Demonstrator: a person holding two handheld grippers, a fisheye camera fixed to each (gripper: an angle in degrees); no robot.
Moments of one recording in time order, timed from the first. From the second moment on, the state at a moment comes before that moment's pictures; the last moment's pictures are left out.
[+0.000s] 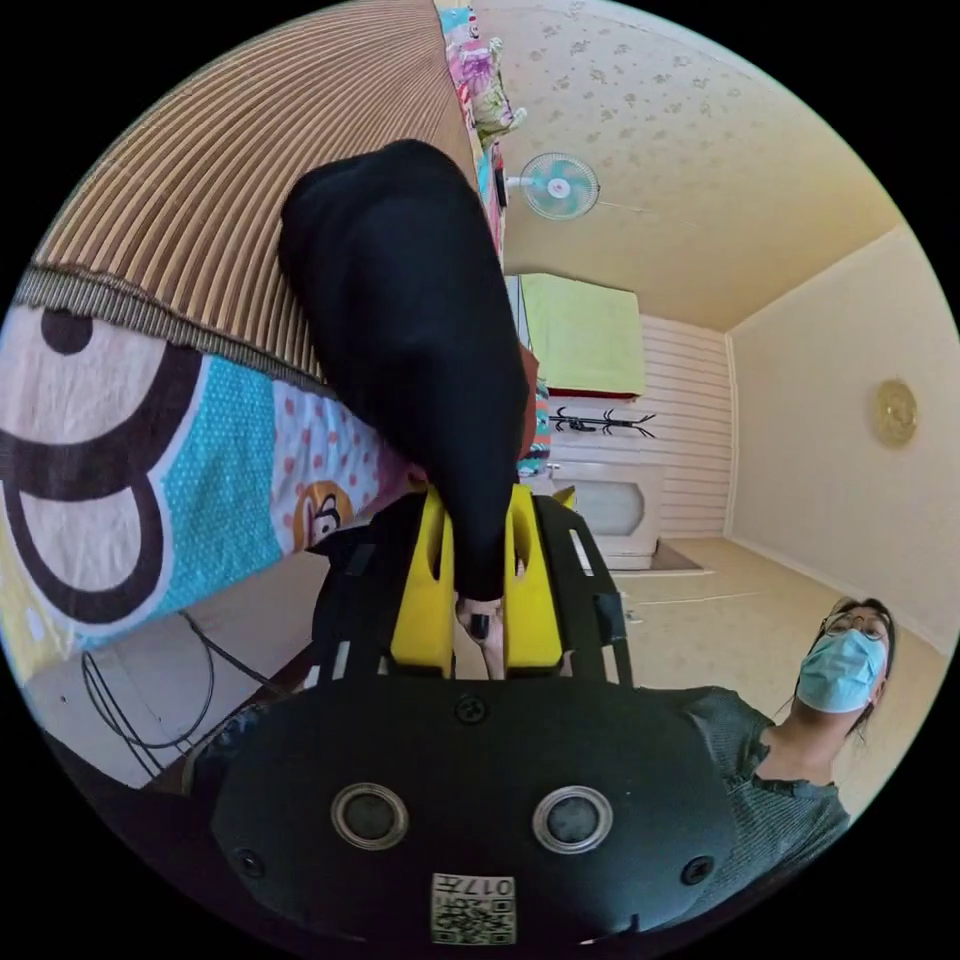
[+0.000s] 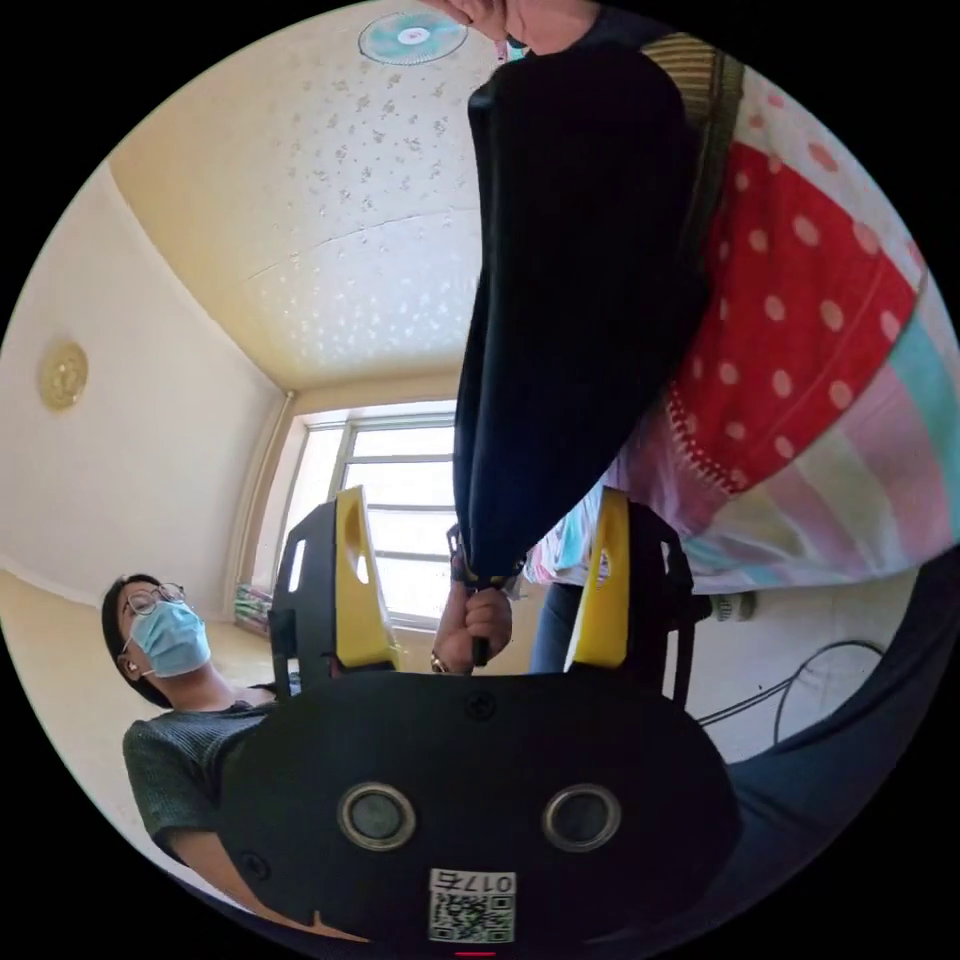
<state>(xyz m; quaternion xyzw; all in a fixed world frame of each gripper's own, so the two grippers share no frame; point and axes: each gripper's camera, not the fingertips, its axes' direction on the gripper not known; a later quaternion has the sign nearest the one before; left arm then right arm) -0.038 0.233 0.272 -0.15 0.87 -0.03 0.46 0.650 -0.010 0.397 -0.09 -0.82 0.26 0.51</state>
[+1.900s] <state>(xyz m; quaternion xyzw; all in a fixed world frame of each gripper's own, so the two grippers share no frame) -0.284 0.271 0.378 0.01 0.77 -0.18 0.62 0.518 0.060 0.446 -0.03 -0.30 0.11 0.95</state>
